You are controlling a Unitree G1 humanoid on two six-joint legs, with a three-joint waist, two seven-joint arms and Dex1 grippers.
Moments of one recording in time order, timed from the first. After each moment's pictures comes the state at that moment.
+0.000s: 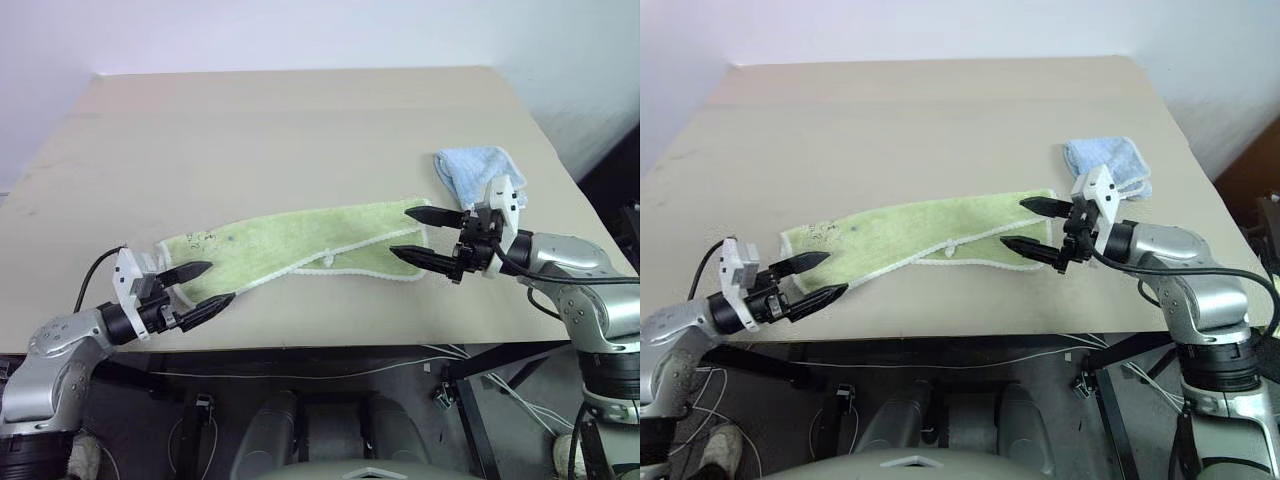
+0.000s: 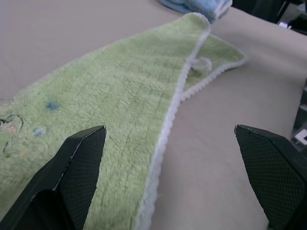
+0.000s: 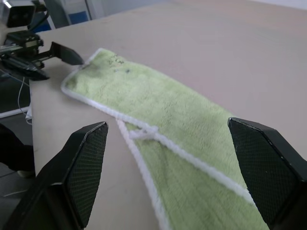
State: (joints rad) left arm 0.07 0.69 0.31 -0.18 -0.60 0.34 -1.06; right arm -0.38 -0.71 -0.10 -0.19 0.60 0.56 0.99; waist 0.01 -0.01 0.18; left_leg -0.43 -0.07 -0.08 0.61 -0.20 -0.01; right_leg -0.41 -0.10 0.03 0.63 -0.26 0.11
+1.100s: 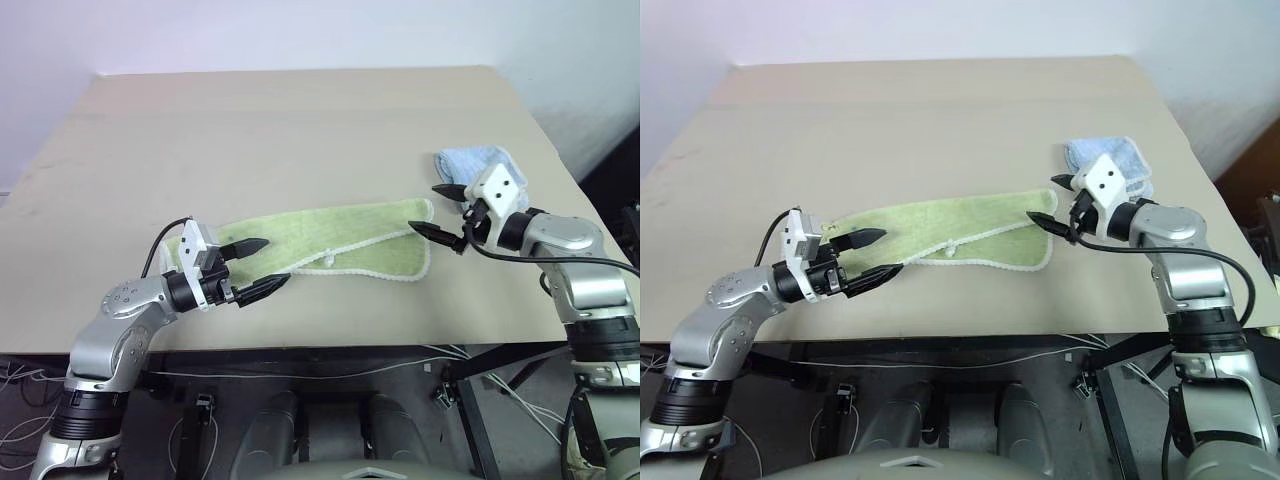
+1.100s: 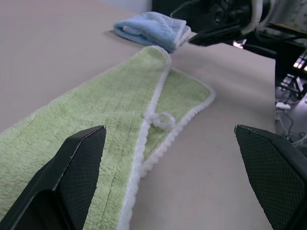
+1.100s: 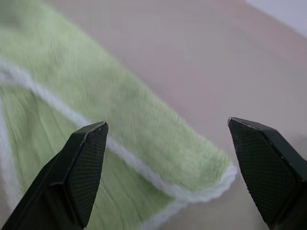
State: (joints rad) left arm -0.17 0.57 0.08 -0.19 -0.58 0.38 -0.97; right arm -0.53 -0.72 0.01 0.20 0.20 0.20 0.91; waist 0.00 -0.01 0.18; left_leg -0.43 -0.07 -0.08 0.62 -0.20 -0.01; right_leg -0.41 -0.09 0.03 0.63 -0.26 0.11
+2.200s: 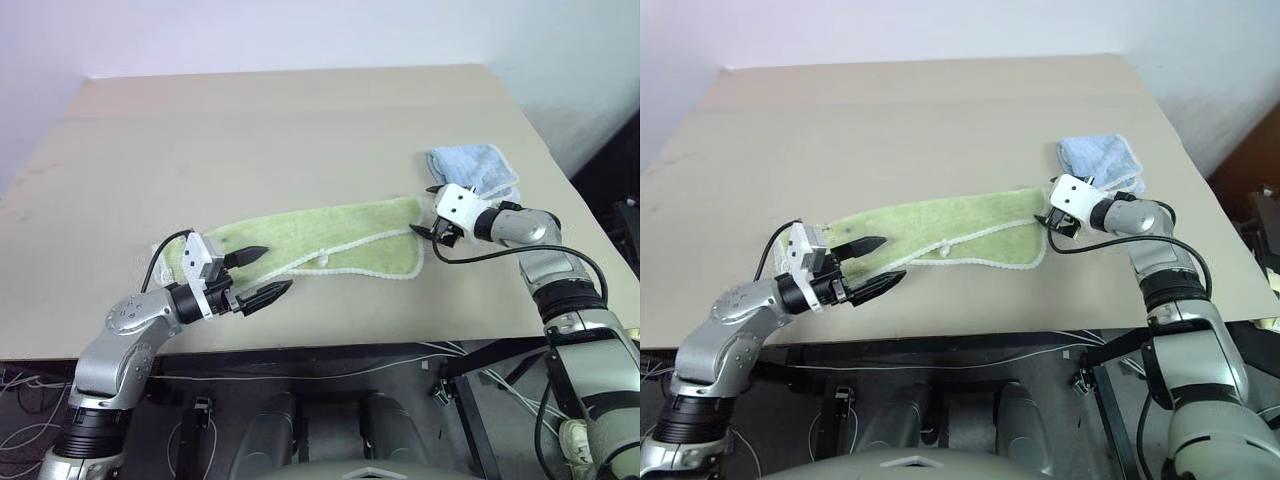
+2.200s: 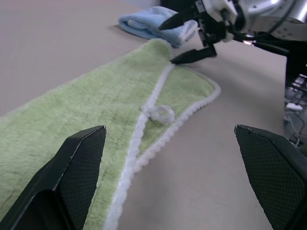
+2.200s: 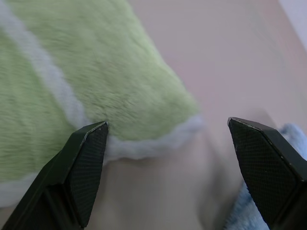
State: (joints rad) left arm -0.09 0.55 0.09 -0.26 -0.57 0.38 -0.88; right arm -0.74 -0.67 0.16 0.72 -0.14 -0.29 0.83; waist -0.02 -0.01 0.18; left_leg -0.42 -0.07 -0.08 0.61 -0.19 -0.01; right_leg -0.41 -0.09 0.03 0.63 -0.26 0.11
